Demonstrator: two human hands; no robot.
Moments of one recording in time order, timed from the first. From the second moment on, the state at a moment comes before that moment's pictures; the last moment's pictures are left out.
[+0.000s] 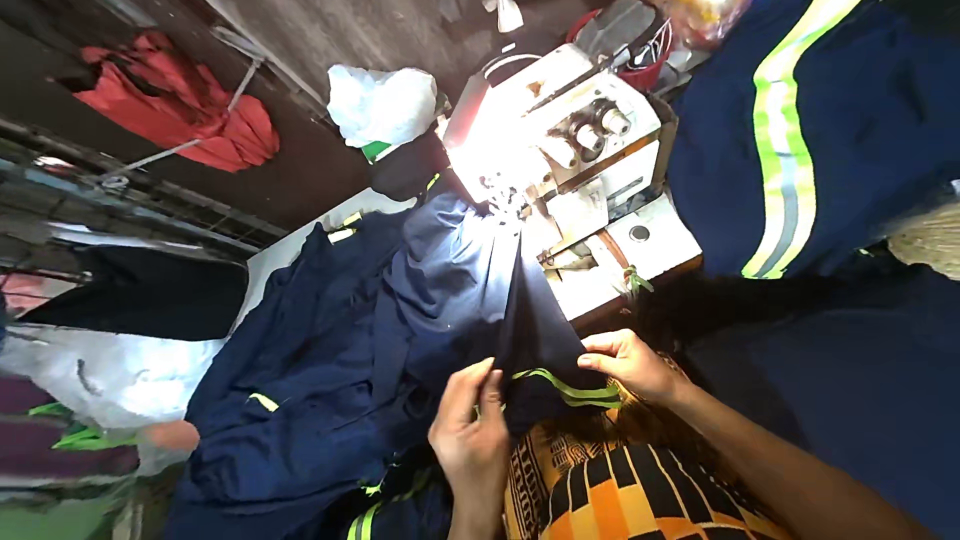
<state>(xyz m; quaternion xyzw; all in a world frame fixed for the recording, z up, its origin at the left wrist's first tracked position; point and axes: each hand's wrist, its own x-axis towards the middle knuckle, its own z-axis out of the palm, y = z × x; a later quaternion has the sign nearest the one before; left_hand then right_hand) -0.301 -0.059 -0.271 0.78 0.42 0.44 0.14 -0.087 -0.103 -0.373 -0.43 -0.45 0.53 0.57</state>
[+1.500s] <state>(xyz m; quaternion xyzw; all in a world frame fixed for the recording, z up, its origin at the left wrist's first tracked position) -0.249 -0.021 -0.304 0.89 0.23 0.40 -0.02 -0.109 -0.094 -0.309 -0.56 -0.38 0.45 0.59</state>
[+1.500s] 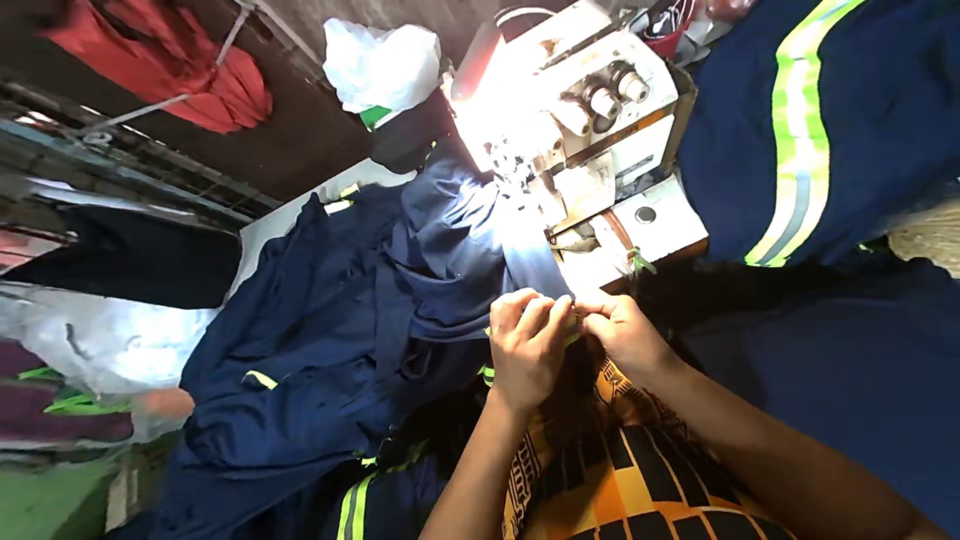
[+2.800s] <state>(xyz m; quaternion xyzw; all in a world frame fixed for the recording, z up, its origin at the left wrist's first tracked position) -0.174 -0.027 -0.249 0.91 0.34 0.02 0.22 -0.120 -0.098 -0.340 -0.43 -0.05 0.62 0.65</state>
